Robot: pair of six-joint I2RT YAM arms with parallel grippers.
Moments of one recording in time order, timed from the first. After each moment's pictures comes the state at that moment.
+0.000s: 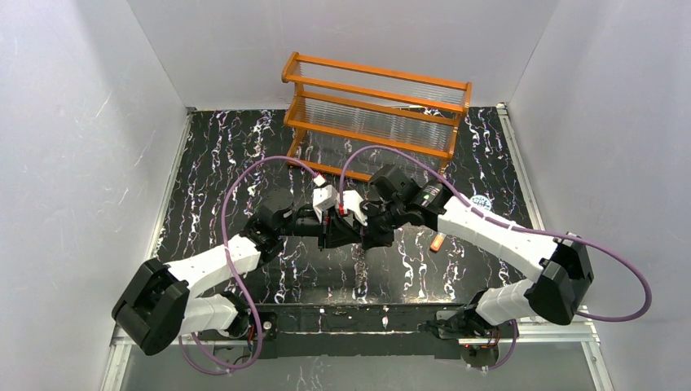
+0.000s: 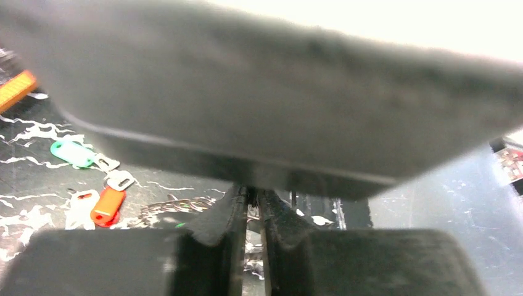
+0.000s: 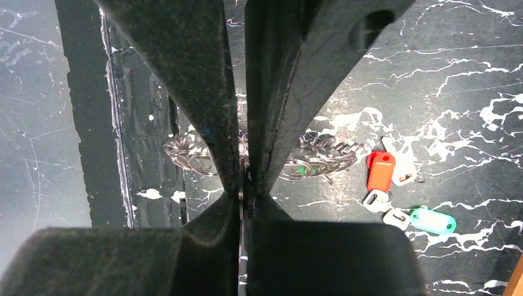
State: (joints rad) left arm -0.68 1.19 0.53 0.54 0.90 -0.21; right arm 0.91 1.37 1.16 -0.76 -0.50 -0.46
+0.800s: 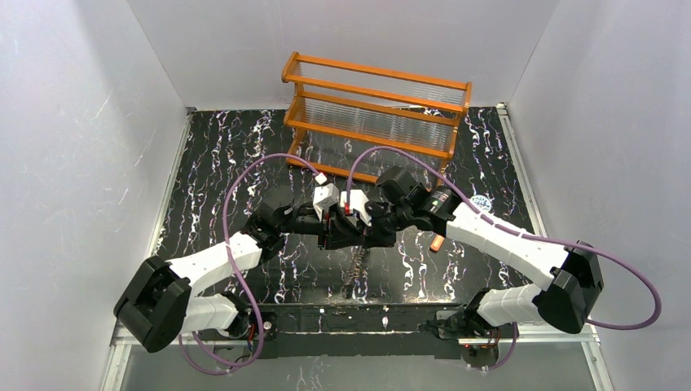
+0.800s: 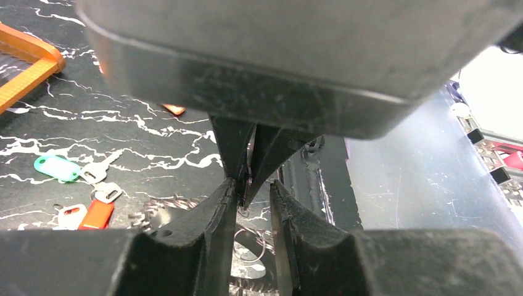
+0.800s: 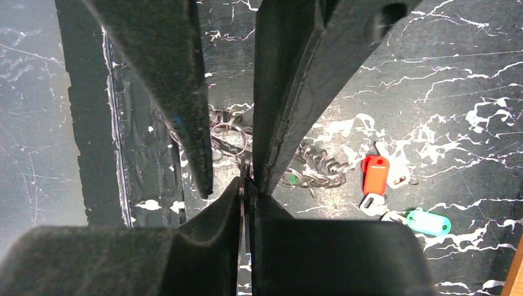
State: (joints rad) left arm -0.68 1.21 0.55 0.55 0.96 -0.22; right arm 0.91 1.30 1.10 -0.69 -0.50 -0.42
